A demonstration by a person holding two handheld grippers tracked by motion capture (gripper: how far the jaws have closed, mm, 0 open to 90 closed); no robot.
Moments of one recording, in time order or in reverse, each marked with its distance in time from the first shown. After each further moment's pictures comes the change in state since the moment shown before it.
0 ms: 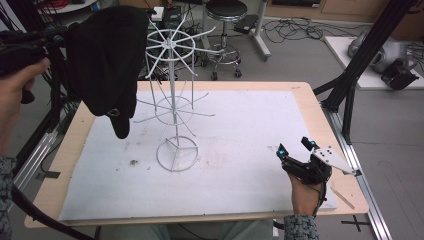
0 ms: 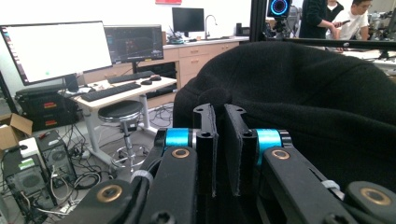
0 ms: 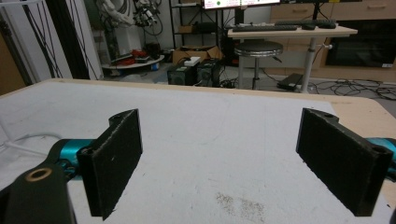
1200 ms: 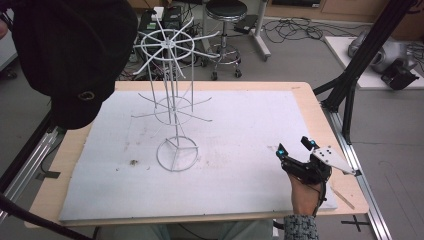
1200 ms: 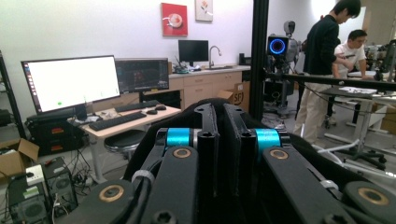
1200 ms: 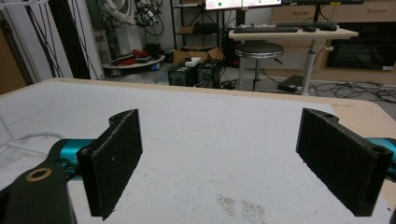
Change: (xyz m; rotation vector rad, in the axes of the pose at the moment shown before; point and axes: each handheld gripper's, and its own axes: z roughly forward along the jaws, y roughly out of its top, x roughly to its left) left arm -0.006 0.058 -0.025 -0.113 0.020 -0.007; right arm 0.002 0.002 0.000 -0.005 0.005 -0.008
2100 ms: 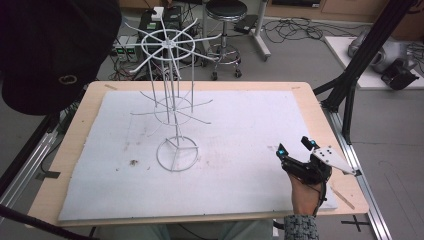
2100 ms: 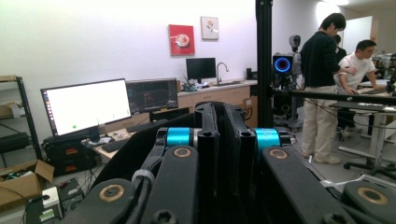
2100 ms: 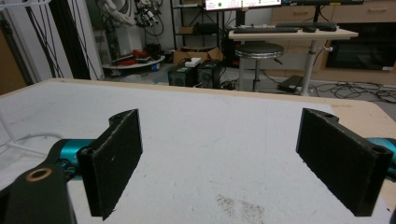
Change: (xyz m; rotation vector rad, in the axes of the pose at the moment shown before) left arm -0.008 0.045 -0.011 -0.069 0.033 0.048; right arm 0.000 0.000 0.000 -0.002 -0.001 -0.002
